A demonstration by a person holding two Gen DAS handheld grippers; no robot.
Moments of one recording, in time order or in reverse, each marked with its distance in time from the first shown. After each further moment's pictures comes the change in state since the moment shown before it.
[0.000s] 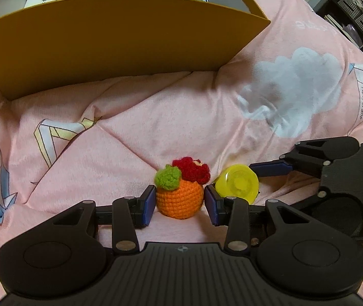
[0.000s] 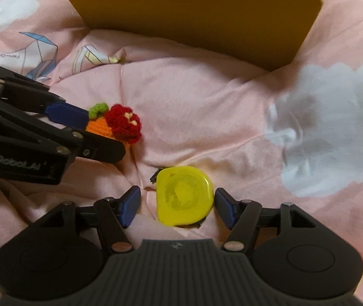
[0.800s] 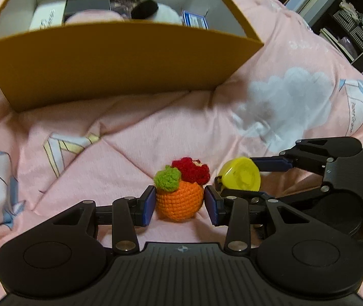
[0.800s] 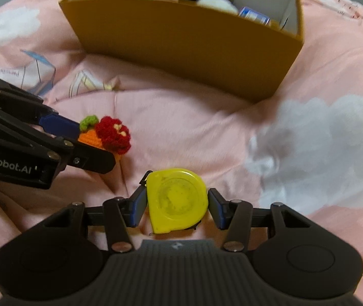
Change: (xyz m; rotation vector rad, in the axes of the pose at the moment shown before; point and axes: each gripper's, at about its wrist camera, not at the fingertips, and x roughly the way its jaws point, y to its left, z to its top) left arm -0.020 0.001 0.000 -0.003 -0.088 -0.012; right arm -0.023 0.004 0.000 -0.026 -0.145 -0.078
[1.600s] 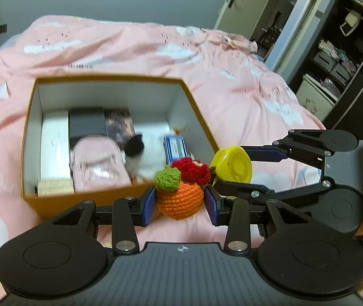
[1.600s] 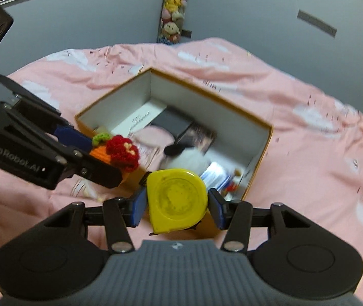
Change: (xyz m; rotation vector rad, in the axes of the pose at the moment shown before) left arm -0.083 -0.024 0.077 0.053 -0.296 -0.011; right arm -0.104 -0.014 0.084 -0.231 -0.356 -0.071
